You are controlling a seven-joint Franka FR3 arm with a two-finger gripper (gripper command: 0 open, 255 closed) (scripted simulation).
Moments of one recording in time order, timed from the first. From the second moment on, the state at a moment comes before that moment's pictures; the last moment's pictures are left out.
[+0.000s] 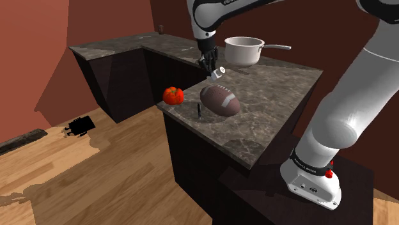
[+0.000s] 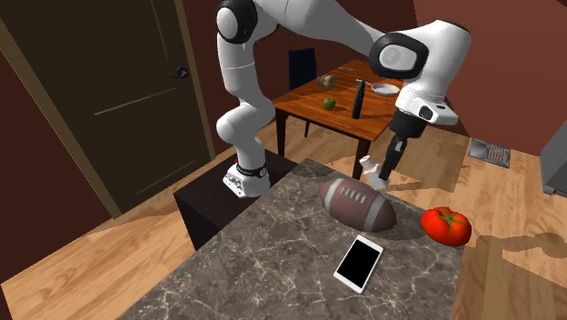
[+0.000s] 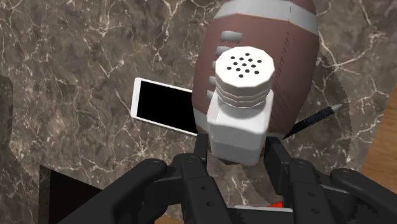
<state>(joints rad) 0.02 -0.11 0.08 -2.01 -0.22 1.80 0.01</state>
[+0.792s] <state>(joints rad) 0.07 0.26 0.12 -1.58 -0.24 1.72 0.09</state>
